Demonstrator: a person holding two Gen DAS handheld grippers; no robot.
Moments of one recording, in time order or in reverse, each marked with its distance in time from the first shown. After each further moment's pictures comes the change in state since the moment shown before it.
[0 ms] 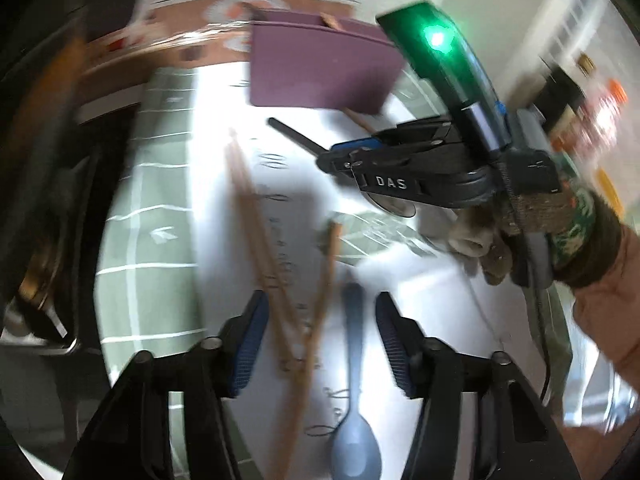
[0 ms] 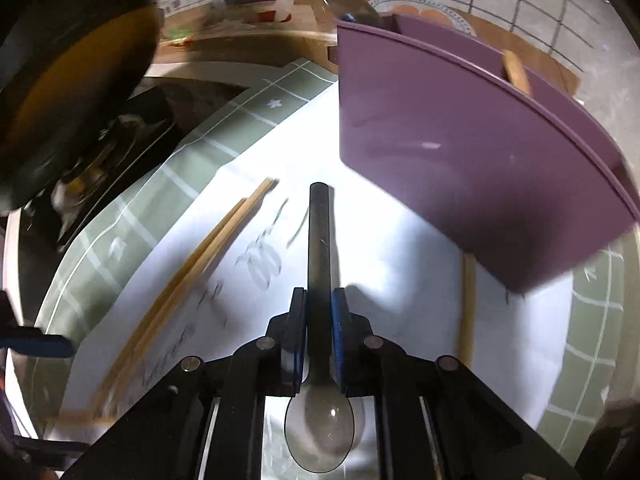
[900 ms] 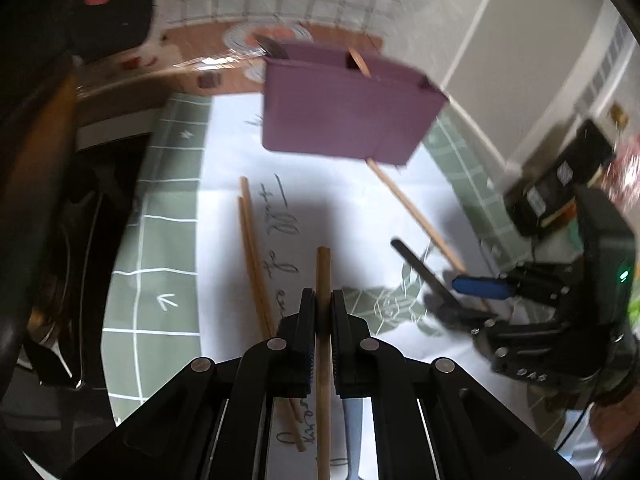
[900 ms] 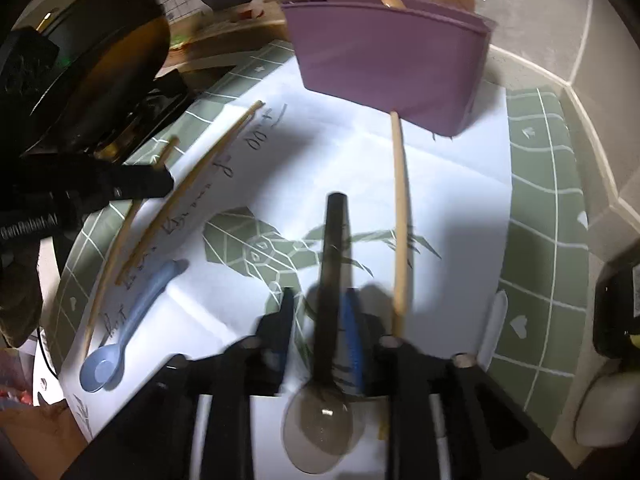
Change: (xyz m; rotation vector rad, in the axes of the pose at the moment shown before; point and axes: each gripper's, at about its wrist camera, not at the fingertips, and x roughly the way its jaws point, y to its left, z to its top) left arm 0.003 0.012 0.045 -0.133 -0.103 0.067; right arm -0.067 -0.029 -0.100 0.125 0.018 0.048
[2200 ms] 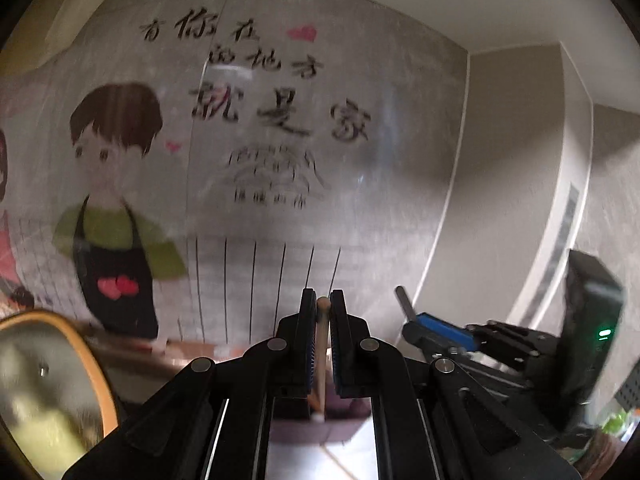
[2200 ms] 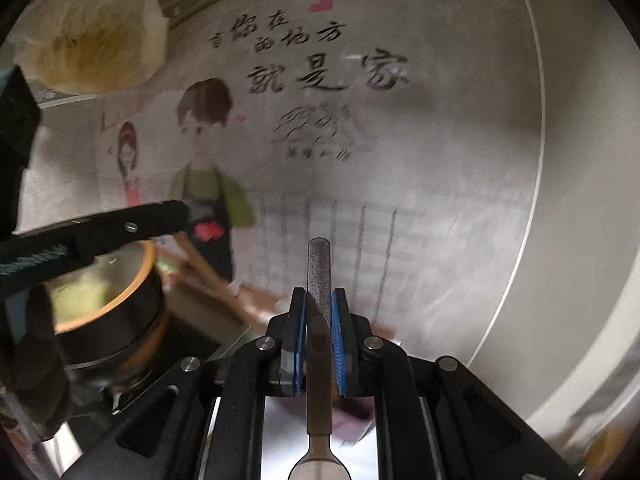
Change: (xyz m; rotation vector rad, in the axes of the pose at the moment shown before) left arm -0.186 -0.065 0.179 0.070 -0.687 -0.030; right arm -0.209 0.014 0.163 -0.068 -0.694 -0.206
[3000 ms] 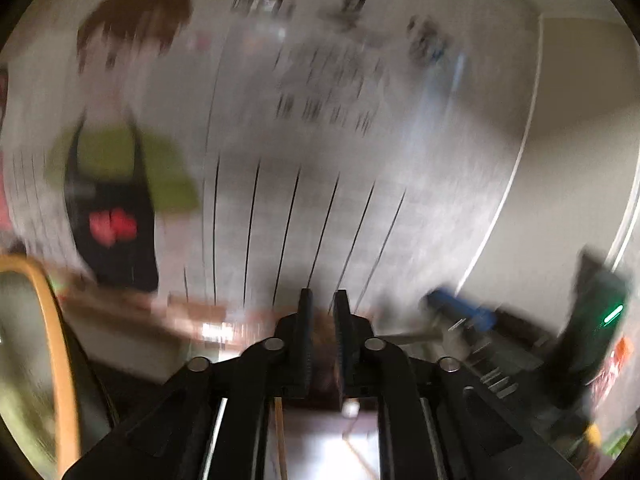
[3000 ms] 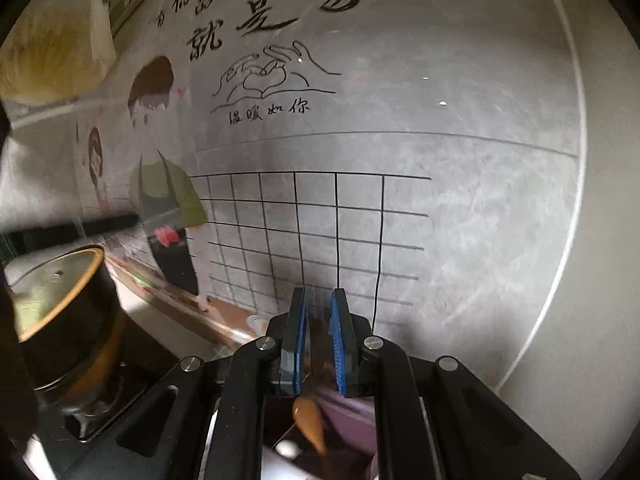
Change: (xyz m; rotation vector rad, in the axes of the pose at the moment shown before) left arm 0.084 0.050 -0.059 -0.101 0.204 0.075; right arm 0.093 -0.039 -0.034 0.094 -0.007 0.051
